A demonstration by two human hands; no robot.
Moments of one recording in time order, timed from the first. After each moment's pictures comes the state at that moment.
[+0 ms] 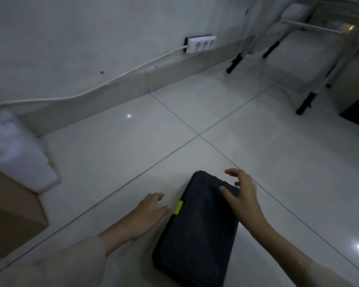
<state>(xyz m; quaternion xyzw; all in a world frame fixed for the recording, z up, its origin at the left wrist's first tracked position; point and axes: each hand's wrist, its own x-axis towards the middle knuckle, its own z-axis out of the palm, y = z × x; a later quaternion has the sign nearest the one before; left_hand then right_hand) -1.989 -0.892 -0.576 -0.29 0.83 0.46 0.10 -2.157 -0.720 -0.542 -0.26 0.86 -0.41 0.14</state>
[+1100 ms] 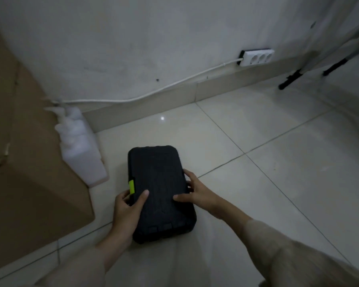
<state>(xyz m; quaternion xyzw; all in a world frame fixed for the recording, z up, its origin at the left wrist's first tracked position) -1.926 -0.966 -0.597 -0.57 0.48 0.59 -0.30 -2.108 -0.894 -0.561 -0.36 0.66 -0.35 0.55</state>
